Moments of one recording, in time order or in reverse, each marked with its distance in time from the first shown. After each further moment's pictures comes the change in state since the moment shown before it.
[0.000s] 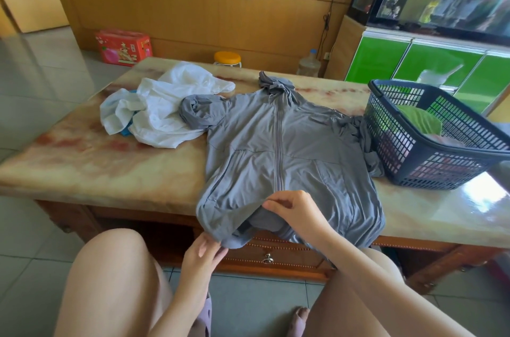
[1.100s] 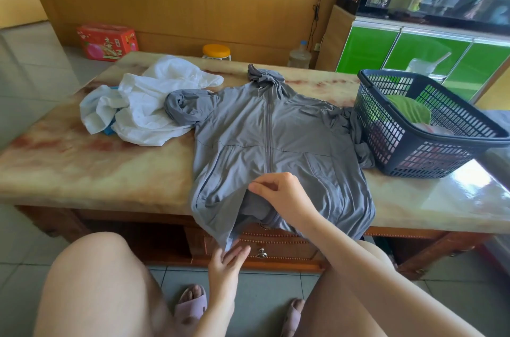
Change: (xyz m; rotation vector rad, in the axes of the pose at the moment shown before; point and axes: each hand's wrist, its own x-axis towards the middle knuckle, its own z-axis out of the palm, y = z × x) left_hand 0.015 -0.078 0.040 0.018 0.178 -0.118; right_hand 0.013 -0.017 -0.003 0.026 0.082 -0.029
